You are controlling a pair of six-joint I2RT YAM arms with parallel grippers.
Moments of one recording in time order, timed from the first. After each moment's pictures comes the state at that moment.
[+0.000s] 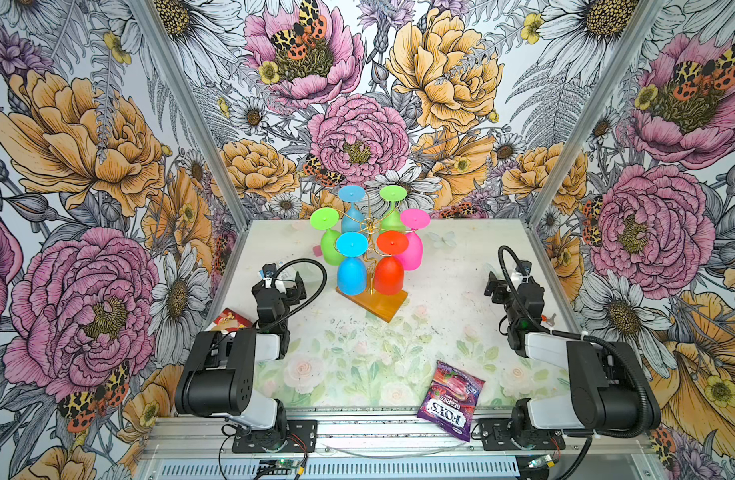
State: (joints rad) left arm 0.02 1.47 0.36 0.88 -0.15 -0.08; right arm -0.05 1.38 0.40 0.71 0.13 0.05
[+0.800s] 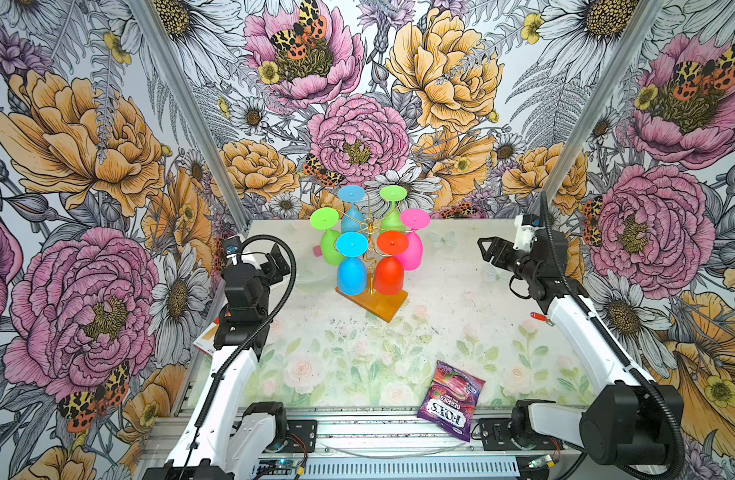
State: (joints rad) left arm 0.00 0.90 0.77 -0.07 -0.20 -0.26; right arm -0.01 1.24 1.04 -0.23 -0.40 0.42
